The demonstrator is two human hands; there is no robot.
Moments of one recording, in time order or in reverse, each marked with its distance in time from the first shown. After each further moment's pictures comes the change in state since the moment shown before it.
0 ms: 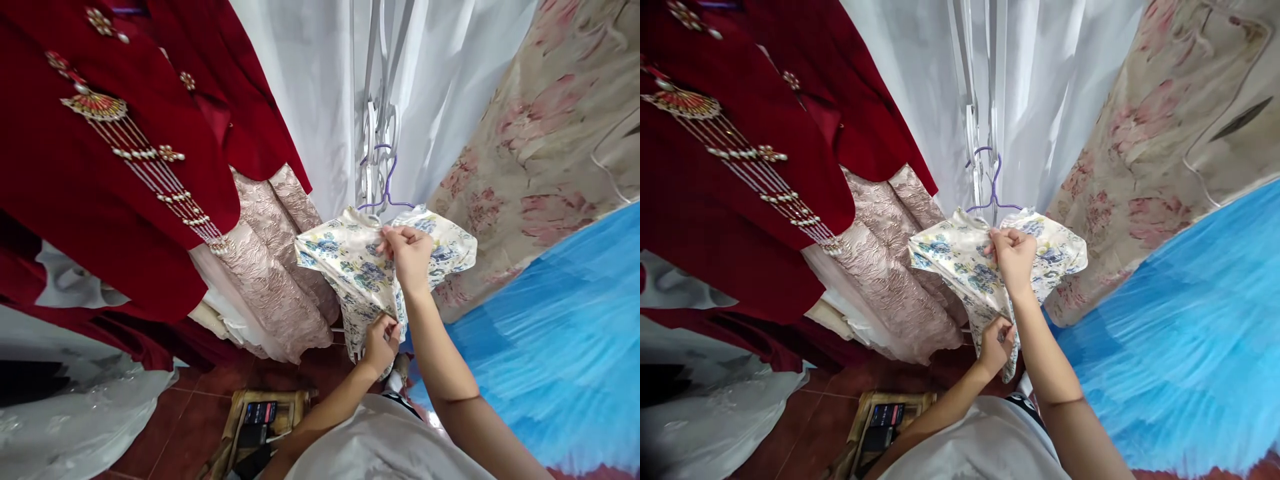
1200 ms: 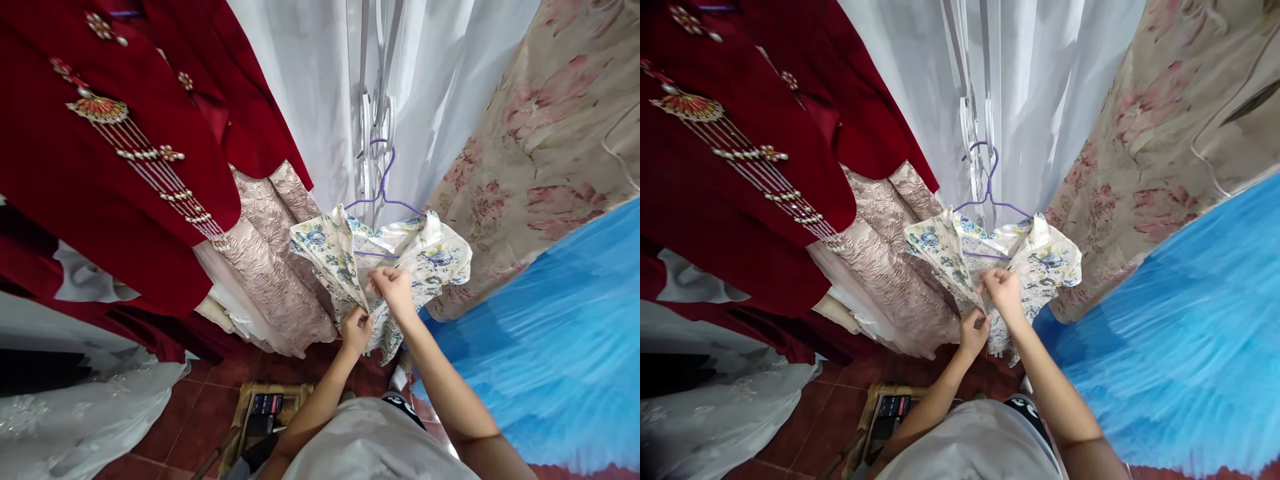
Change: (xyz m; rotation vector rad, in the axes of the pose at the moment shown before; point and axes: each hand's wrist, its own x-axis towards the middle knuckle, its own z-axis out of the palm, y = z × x) left_hand 0.010 -0.039 -0.044 0.143 0.184 -0.017; right_hand -0.064 0.063 -0.026 -0.111 -0.264 0.360
